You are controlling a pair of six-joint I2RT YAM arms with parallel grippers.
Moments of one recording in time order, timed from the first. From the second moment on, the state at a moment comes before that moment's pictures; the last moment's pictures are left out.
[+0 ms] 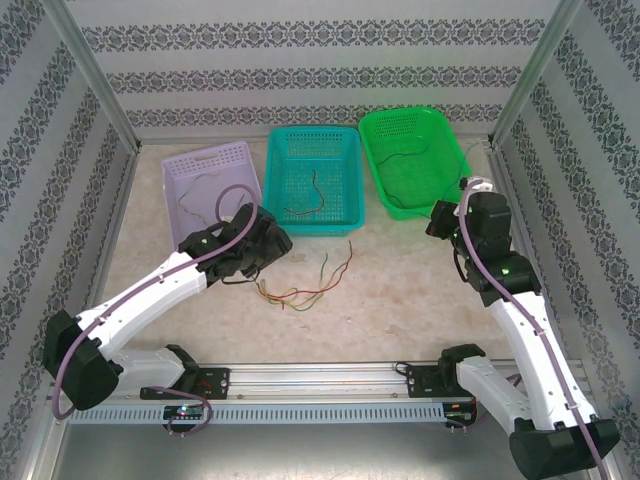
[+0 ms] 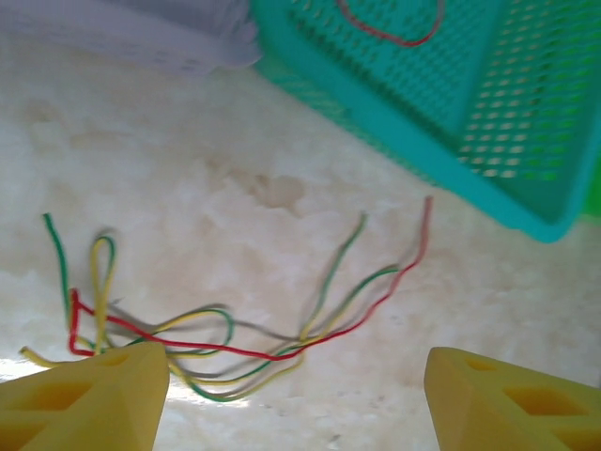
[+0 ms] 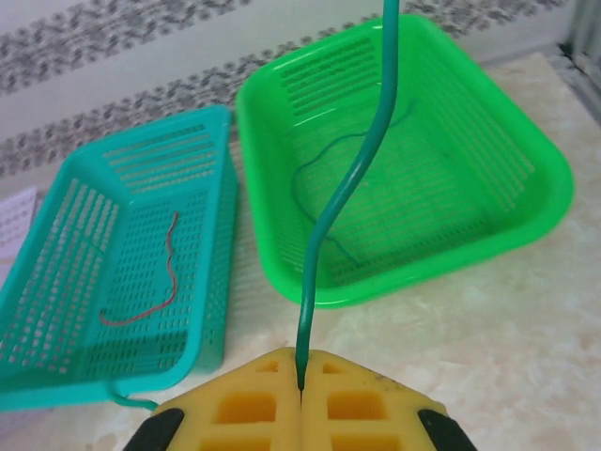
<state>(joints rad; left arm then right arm) -0.66 1.24 1.07 -0.76 -0.11 -1.17 0.17 0.85 0.94 -0.55 0.02 0.36</state>
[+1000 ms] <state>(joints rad) -0.65 1.34 1.20 -0.49 0.03 -1.61 0.59 1.05 1.00 -0.22 0.02 0.34</state>
